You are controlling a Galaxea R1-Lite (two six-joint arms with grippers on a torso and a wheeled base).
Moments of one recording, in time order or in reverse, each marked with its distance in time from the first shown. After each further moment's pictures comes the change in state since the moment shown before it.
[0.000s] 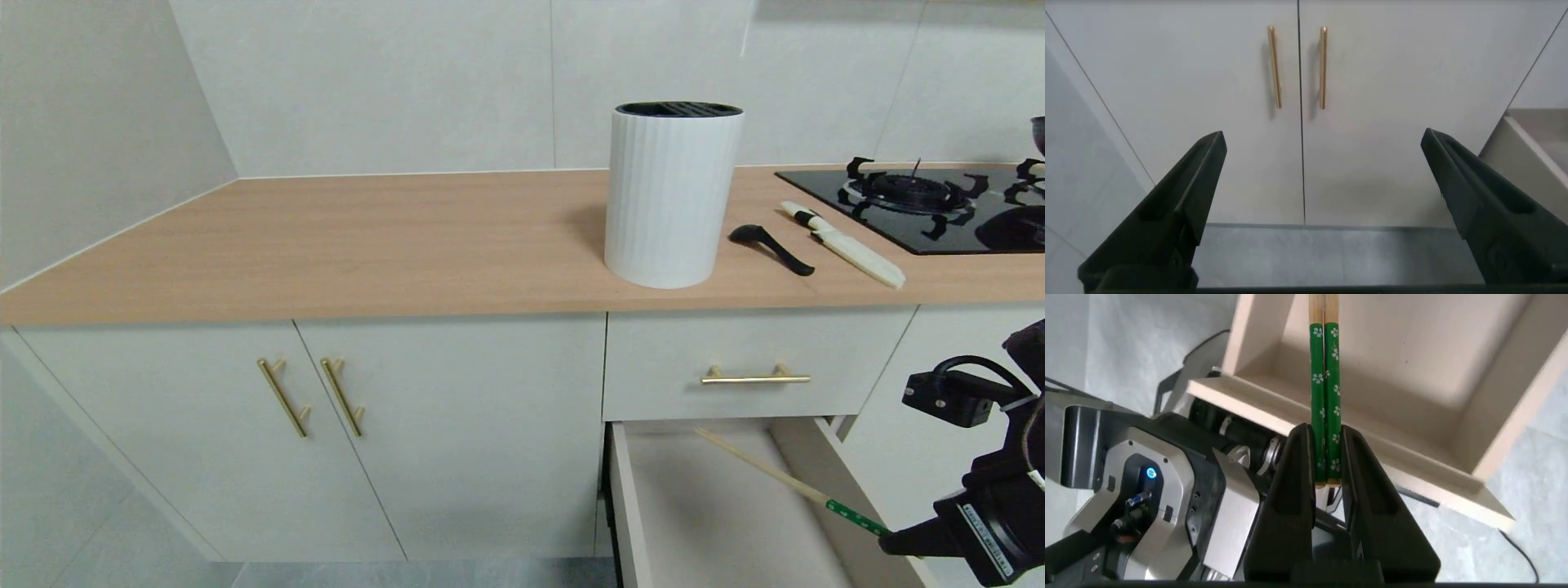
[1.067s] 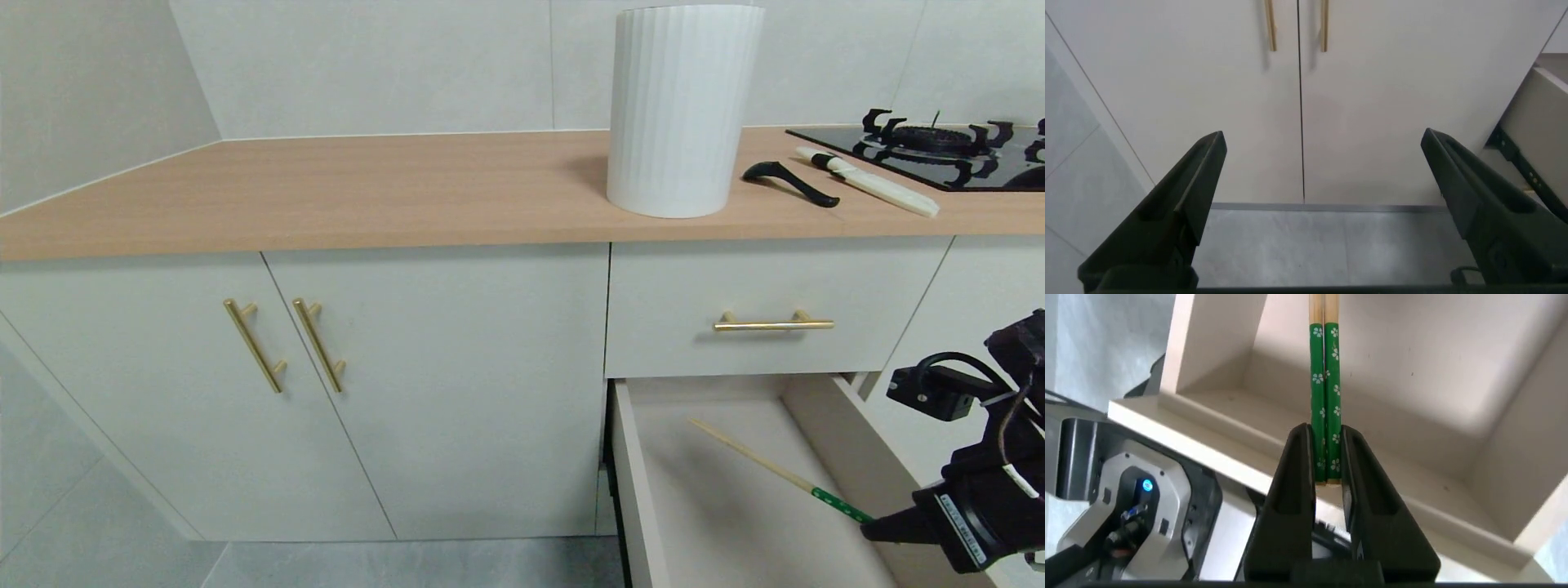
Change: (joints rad) left arm 0.000 0.000 0.000 0.000 0.000 0.000; right arm 0.008 0.033 0.024 -0.098 -0.004 0.009
